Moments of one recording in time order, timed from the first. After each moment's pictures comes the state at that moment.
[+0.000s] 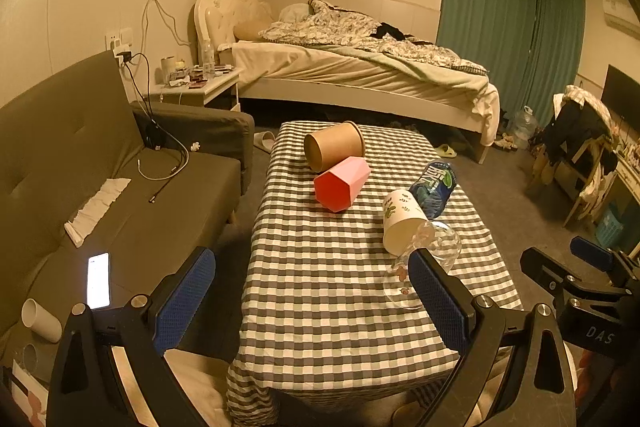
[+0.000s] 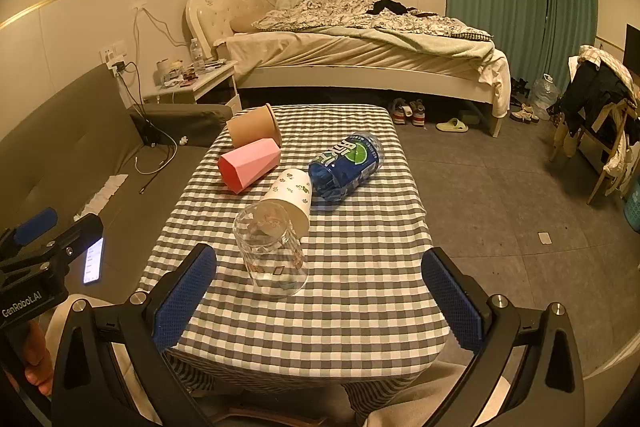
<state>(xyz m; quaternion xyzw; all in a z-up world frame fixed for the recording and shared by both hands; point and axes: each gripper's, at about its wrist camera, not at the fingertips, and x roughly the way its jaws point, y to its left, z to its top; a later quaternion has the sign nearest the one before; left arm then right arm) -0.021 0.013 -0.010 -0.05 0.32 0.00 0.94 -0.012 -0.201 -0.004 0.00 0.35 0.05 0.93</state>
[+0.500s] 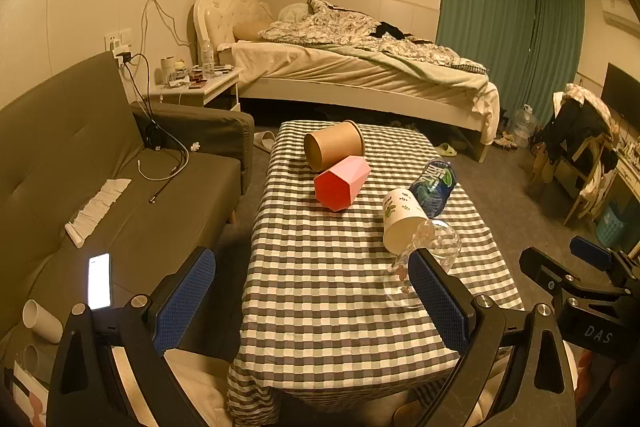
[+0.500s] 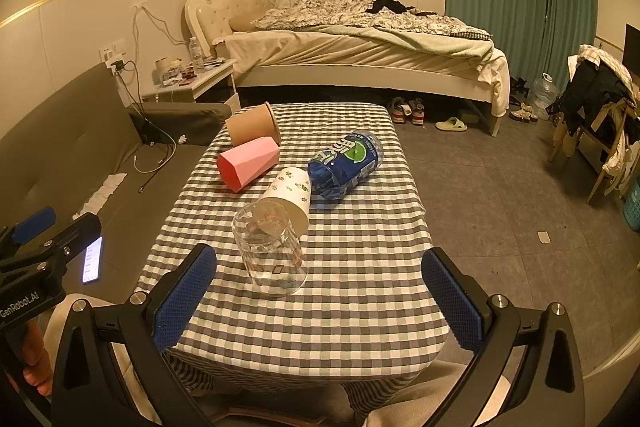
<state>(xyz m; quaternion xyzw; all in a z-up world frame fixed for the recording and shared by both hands) -0.021 0.013 -0.010 -0.05 0.32 0.00 0.94 -0.012 -0.200 -0.004 0.00 0.35 0.05 0.93</state>
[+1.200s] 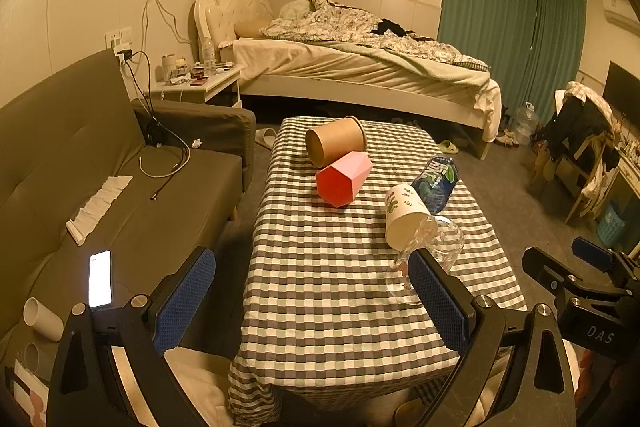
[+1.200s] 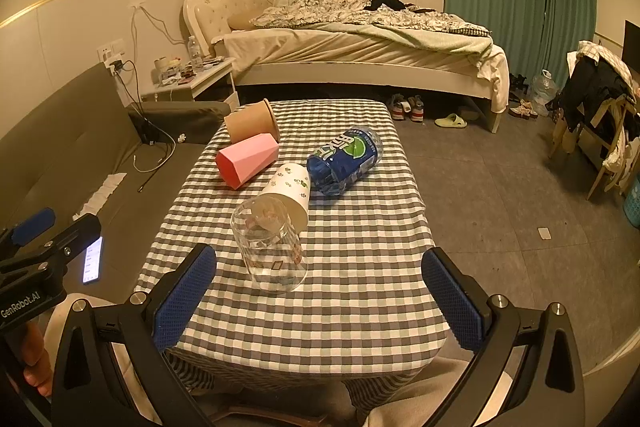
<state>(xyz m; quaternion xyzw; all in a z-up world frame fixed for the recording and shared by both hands) -0.022 0.013 -0.011 -0.05 0.33 0.00 0.94 -0.012 -0.201 -0.007 0.00 0.36 0.04 0.93</state>
